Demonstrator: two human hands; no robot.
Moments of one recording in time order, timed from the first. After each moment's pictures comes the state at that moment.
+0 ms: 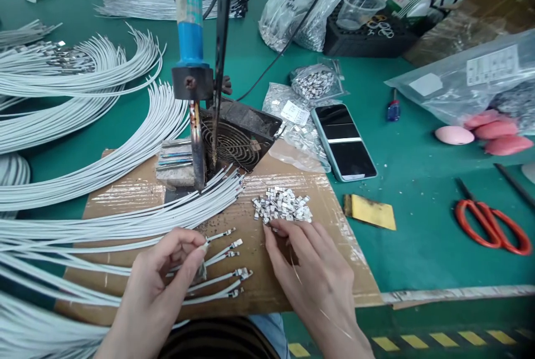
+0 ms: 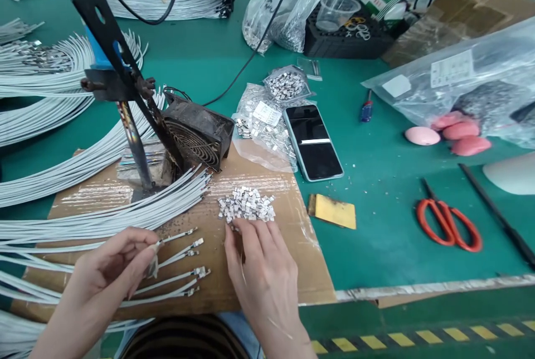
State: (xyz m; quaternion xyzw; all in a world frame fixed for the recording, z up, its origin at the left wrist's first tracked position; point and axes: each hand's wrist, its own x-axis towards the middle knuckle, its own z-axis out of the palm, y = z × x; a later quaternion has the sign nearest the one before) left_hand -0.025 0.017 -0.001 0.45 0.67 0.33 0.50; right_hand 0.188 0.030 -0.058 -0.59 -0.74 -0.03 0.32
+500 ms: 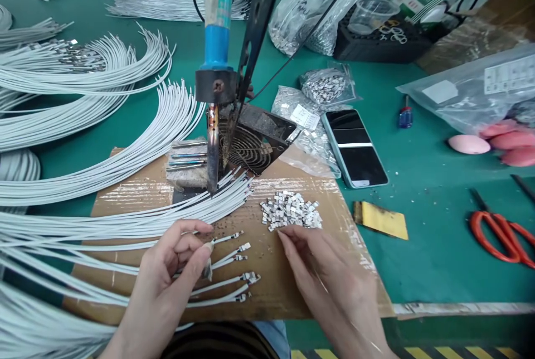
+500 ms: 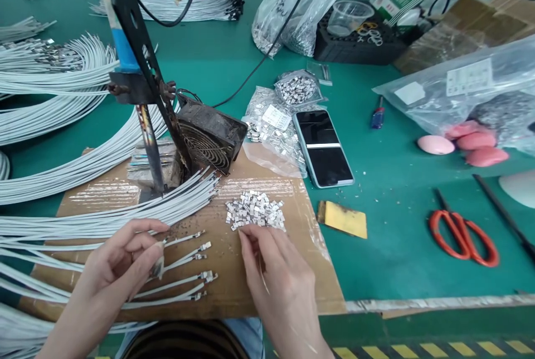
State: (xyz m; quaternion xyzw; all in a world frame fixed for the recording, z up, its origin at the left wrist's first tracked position) left_hand -0.029 0.021 -0.005 0.39 0.64 0.36 0.56; right_hand 0.203 0.024 -0.055 -0.61 -0.71 0.11 0.35
